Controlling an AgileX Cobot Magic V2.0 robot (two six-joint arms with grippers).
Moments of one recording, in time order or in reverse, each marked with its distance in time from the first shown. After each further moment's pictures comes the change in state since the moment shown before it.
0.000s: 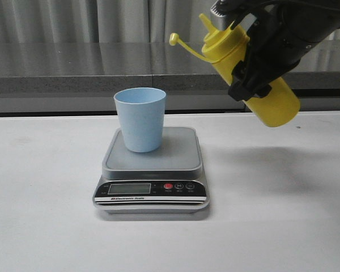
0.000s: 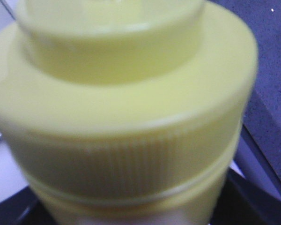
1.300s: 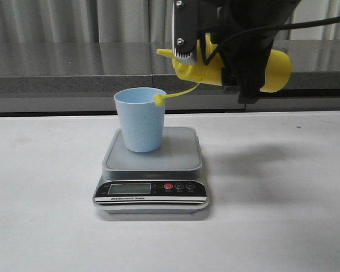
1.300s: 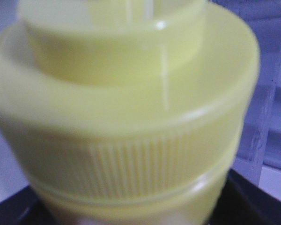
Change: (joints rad) left arm 0.000 0.000 0.000 0.000 0.000 0.000; right arm 0.214 0.045 -0.097 -0.521 0.306 -0.003
